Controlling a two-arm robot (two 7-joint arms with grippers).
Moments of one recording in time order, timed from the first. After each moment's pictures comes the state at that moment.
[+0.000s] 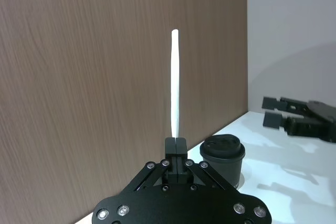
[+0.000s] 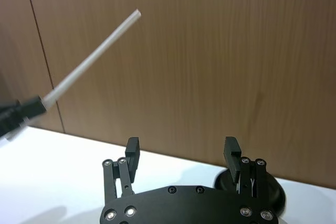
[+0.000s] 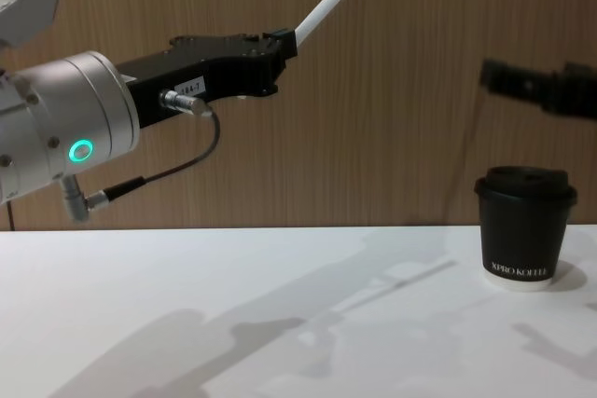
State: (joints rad) left arm -0.30 0.28 0.32 -1.60 -0.36 -0.05 -0.44; right arm 0.08 0.31 -0.21 -1.79 0.38 0.09 0.15
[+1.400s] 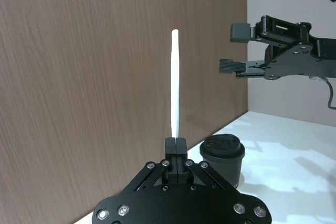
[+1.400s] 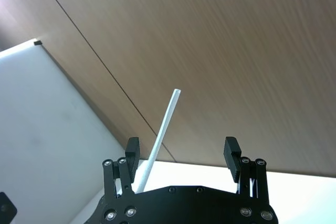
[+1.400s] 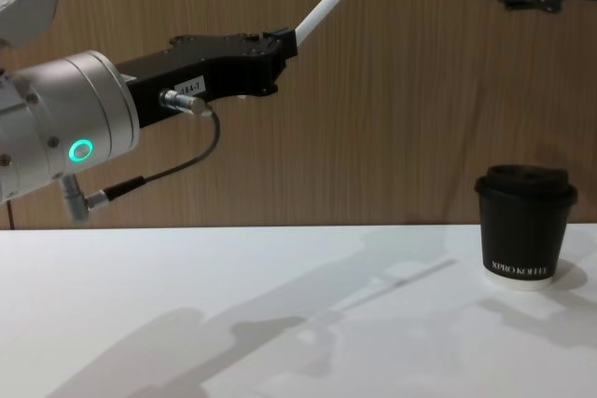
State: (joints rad) left arm -0.30 0.28 0.32 -1.60 -0.36 -0.05 -0.44; right arm 0.36 0.22 -0.13 -1.70 0.92 0.54 0.25
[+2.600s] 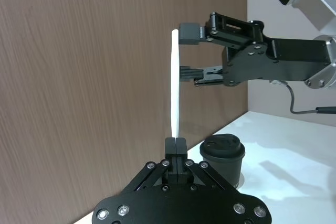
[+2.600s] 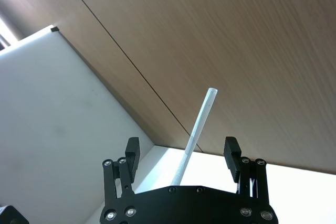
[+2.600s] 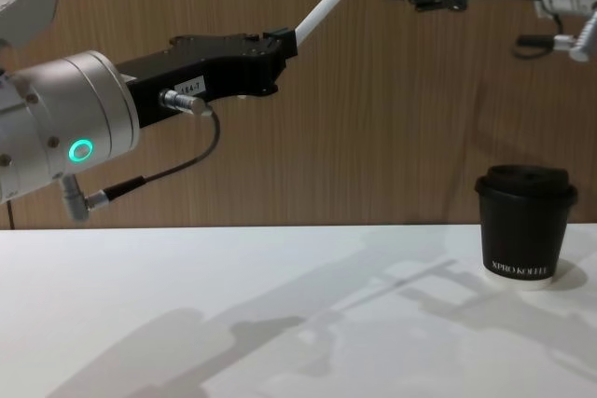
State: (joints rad) left arm -0.30 0.28 0.32 -1.60 -0.36 -0.05 -0.44; right arm 0.52 0.17 -0.23 -1.53 0.97 0.58 0.27
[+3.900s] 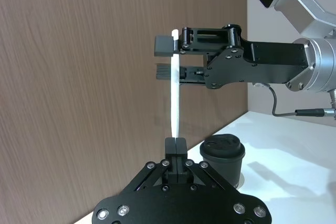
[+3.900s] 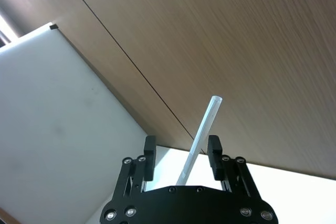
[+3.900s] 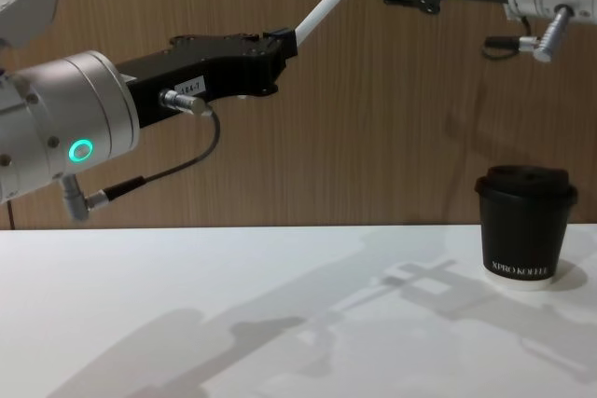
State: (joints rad) left arm -0.30 0.28 0.32 -1.60 -0.36 -0.05 -0.44; right arm 0.58 0.16 -0.27 -1.45 0.97 0.55 0.29
